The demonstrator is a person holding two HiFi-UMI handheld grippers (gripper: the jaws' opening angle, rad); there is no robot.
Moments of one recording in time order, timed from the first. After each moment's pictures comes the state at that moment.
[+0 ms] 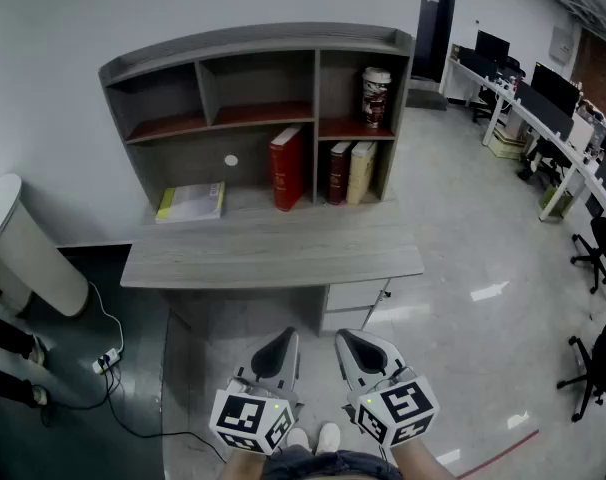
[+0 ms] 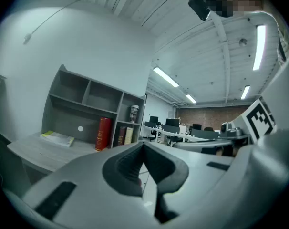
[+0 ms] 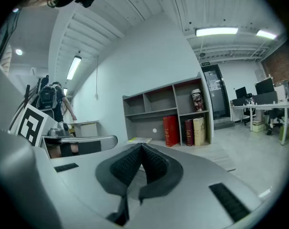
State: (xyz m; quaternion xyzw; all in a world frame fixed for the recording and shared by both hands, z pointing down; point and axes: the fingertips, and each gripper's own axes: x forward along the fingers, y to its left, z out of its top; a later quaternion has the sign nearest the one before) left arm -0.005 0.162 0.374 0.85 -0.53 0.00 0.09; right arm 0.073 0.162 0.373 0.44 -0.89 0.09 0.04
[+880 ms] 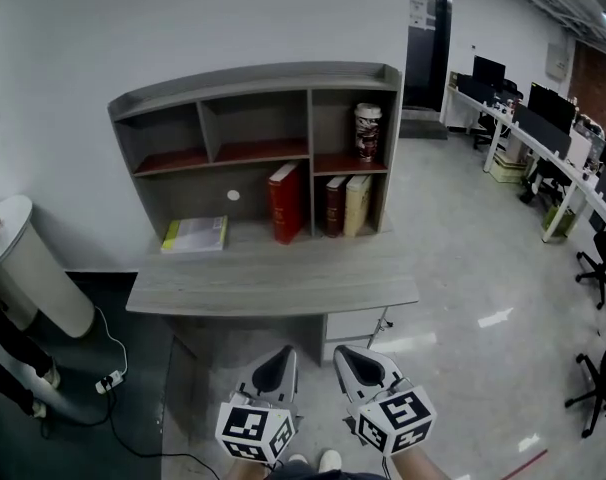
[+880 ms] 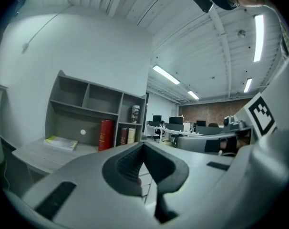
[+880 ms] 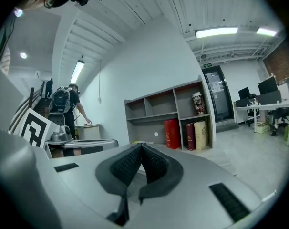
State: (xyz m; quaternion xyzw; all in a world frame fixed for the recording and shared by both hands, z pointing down) left arm 0.009 0.157 0.370 0.83 -0.55 0.02 0.07; right arm 0.091 0.156 0.360 0.42 -0.90 0.09 0.03
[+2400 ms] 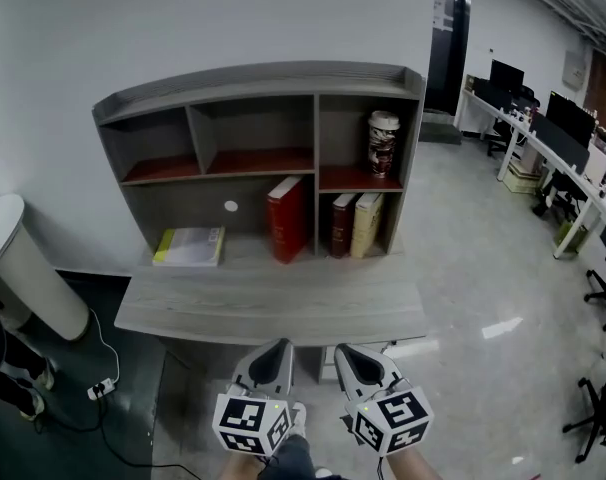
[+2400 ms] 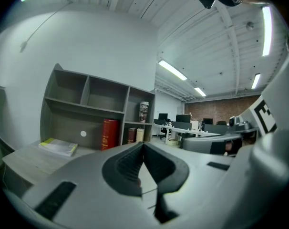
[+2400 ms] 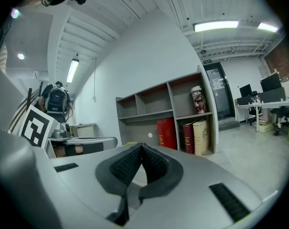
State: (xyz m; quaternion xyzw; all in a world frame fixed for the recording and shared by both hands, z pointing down) left arm 0.005 0.032 0.374 0.81 -0.57 0.03 0.07; right arm 0.095 0.035 0.368 0.42 -0.90 0.09 0.03
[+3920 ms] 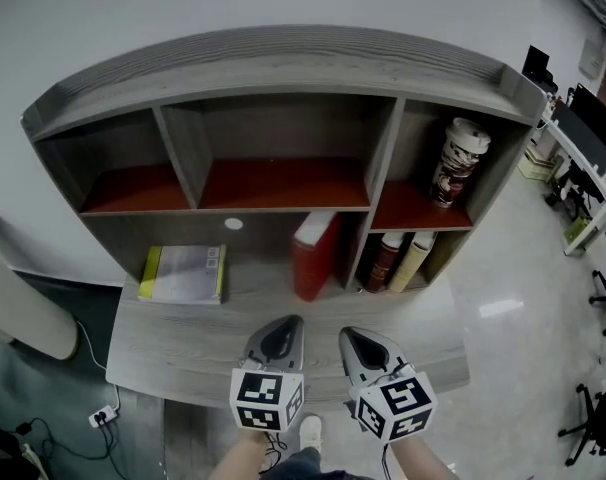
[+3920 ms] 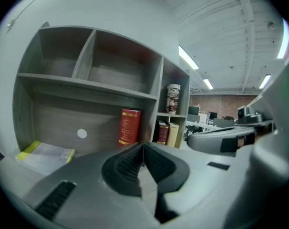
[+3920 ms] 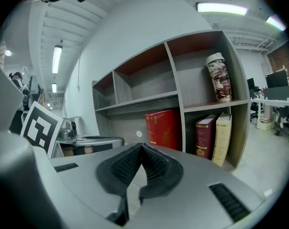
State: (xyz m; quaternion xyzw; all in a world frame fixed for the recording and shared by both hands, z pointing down) left arm -0.090 -0.232 0.419 0.81 -0.56 0.08 0.12; right arm -0.010 -0.213 0.400 0.44 -0.89 0.13 0.09
